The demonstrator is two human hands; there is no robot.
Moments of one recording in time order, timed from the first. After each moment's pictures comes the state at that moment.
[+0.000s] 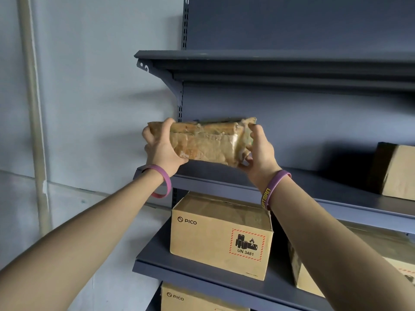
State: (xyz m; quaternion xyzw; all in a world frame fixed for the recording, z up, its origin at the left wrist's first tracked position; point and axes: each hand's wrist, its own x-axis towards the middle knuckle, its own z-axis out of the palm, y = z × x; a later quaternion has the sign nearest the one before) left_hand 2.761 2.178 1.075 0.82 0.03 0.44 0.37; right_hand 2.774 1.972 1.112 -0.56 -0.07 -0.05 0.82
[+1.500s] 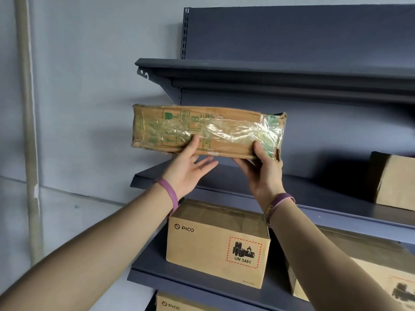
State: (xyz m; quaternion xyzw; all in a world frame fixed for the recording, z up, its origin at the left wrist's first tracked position) left_hand 2.740 2.123 1.089 0.39 -0.12 0.07 0.91; right_hand 2.796 1.954 1.084 -0.35 -0.16 -0.08 0.92
